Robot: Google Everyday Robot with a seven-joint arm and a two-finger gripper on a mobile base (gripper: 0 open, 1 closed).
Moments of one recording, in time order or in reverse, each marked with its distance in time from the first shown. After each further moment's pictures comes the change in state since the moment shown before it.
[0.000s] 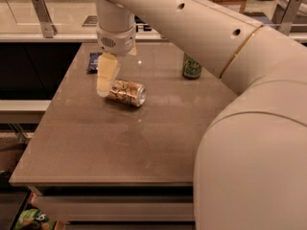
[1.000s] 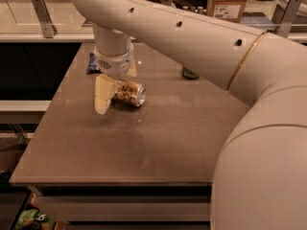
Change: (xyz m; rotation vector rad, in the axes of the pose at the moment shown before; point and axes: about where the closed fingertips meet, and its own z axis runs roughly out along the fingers) arm 0.009 0.030 0.040 -0.009 0.035 0.109
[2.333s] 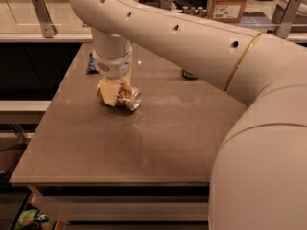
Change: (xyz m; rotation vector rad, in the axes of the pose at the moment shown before) arm -0.003 -0.002 0.010 0.014 0.000 0.001
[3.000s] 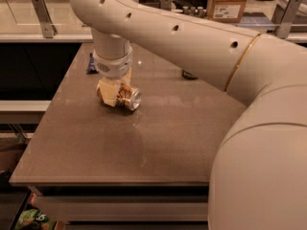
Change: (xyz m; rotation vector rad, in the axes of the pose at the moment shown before) arm -0.001 0.000 0.001 0.000 -0.001 -0.001
